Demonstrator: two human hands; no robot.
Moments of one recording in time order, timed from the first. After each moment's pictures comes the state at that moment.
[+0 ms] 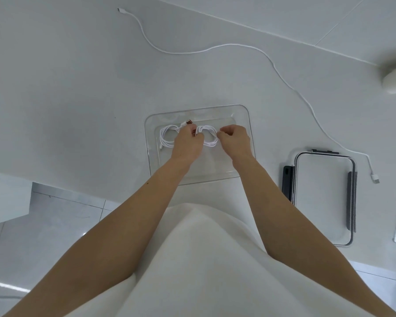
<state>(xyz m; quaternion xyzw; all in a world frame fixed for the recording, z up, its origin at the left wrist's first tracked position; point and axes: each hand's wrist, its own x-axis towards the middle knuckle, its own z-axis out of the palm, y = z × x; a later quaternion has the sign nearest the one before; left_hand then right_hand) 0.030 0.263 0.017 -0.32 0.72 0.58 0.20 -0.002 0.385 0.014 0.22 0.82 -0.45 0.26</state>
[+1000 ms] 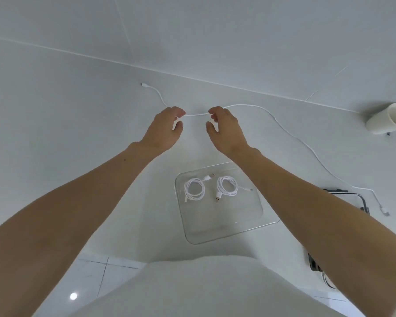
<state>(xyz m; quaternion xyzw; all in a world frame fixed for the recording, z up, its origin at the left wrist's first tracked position) -0.092 0.097 0.046 0.00 0.92 0.38 0.04 -0.110 0.289 0.068 -0.10 0.94 -0.32 0.10</state>
